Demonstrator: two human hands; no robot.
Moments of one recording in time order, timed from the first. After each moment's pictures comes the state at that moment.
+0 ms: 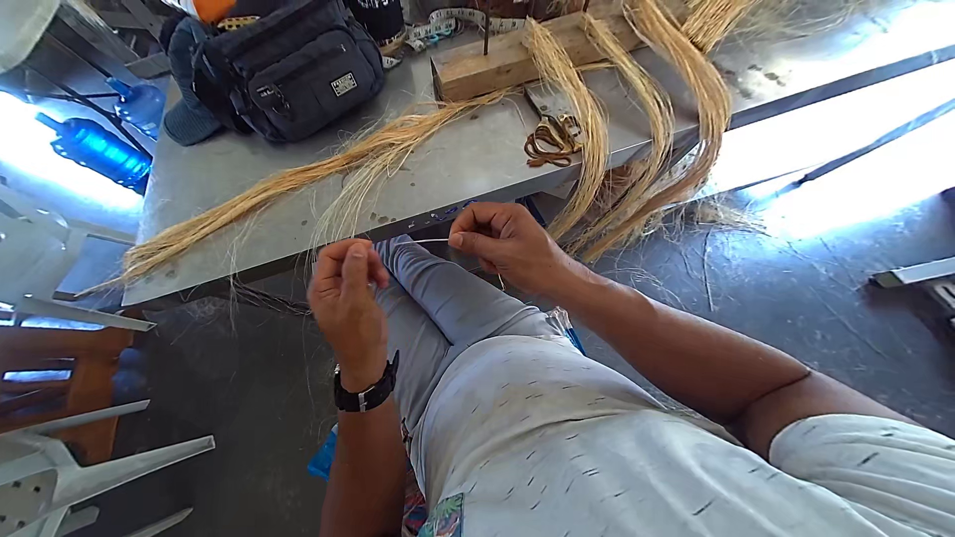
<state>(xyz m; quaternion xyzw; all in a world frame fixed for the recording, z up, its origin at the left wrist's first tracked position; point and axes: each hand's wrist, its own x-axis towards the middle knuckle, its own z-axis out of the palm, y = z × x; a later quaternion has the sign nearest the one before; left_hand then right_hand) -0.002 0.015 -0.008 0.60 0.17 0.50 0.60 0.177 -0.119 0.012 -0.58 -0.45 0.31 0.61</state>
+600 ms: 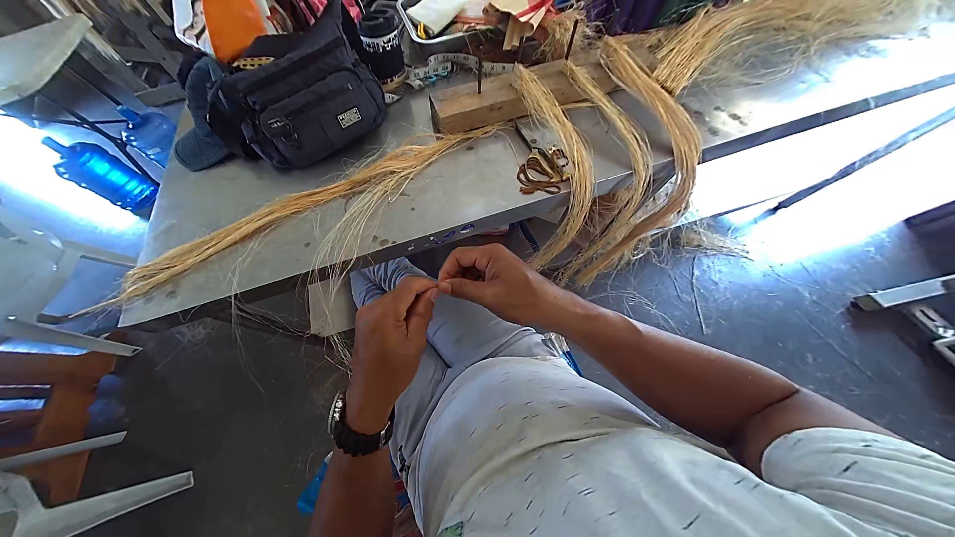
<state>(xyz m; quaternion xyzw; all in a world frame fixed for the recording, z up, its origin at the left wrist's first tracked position) -0.007 -0.001 -0.004 0.88 0.13 0.32 0.34 0.174 -0.118 0.009 -0.59 -0.53 0.33 0.51</state>
